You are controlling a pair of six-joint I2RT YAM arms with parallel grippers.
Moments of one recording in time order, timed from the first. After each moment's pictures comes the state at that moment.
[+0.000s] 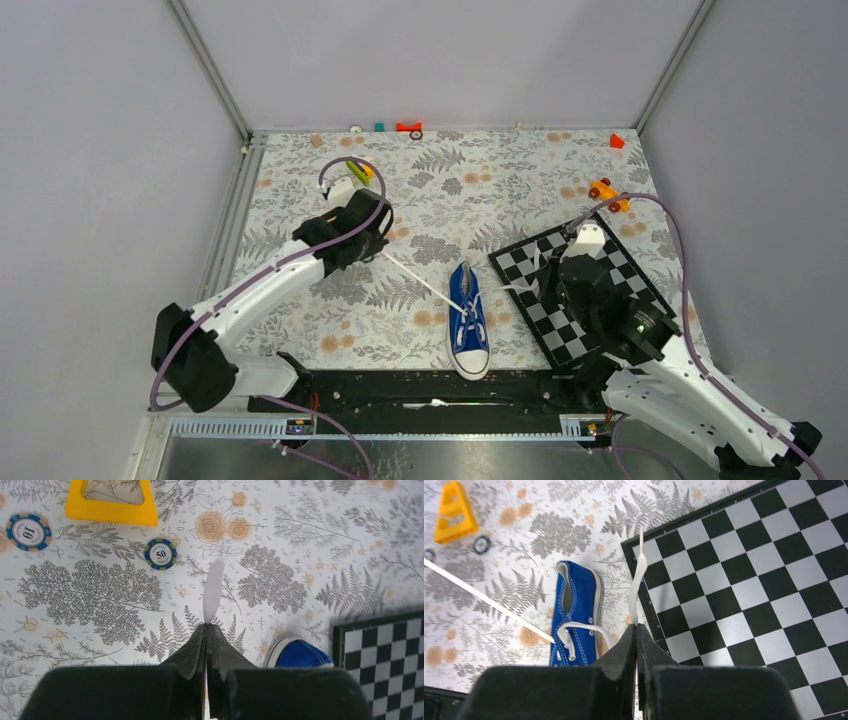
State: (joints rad) left arm -0.67 1.34 1.09 -0.72 -0.45 -1.01; right arm 0.77 0.63 0.70 -0.70 0.46 0.57
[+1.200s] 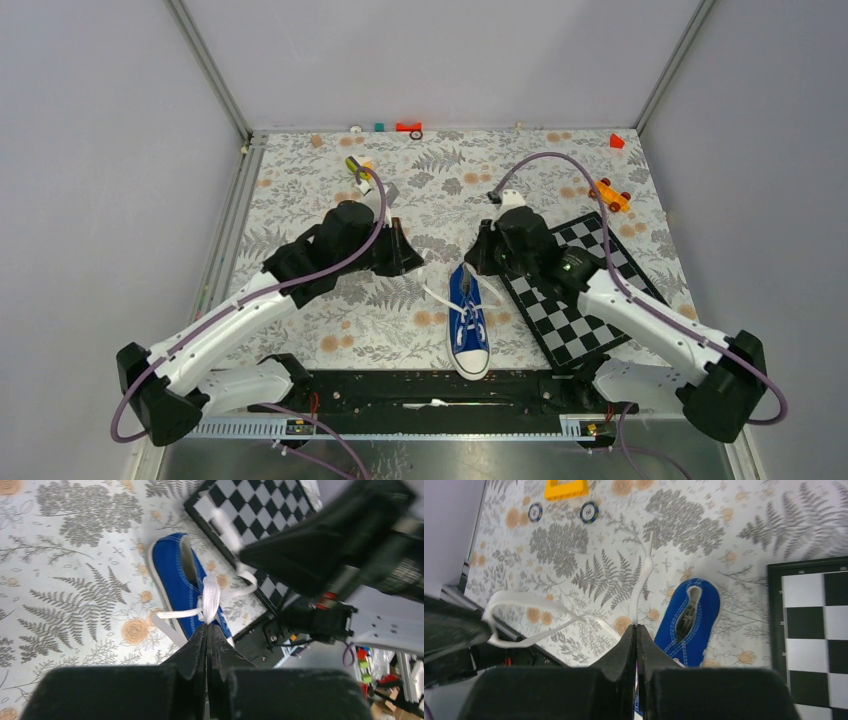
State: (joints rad) left arm -0.77 1.09 1.03 -0.52 0.11 -0.68; right arm 0.77 1.09 0.91 -0.41 0.10 0.56
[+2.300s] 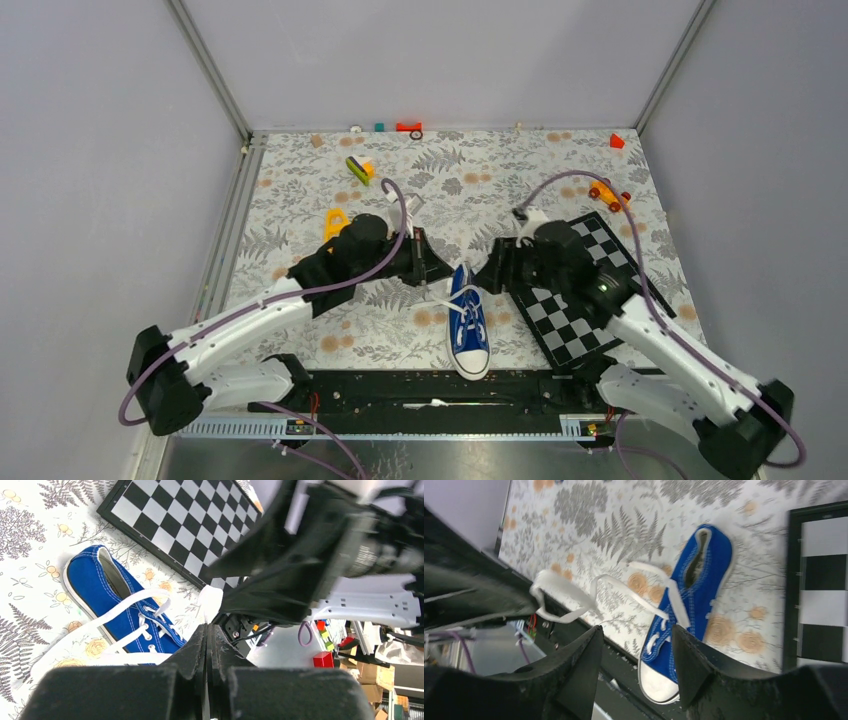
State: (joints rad) left arm -0.86 1.08 0.87 -0.14 0.28 -0.73; right arm 0.68 0.97 0.82 -0.50 -0.22 0.58
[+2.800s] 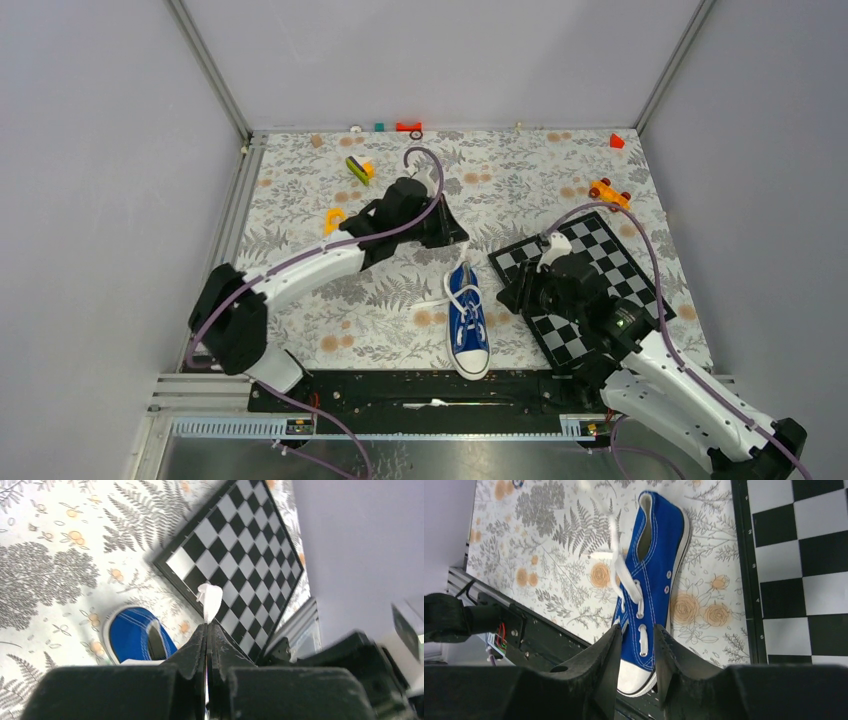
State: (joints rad) left arm -0.78 1.48 1.11 -0.12 0.19 -0.81; right arm 0.68 0.67 0.61 -0.54 -0.05 0.63
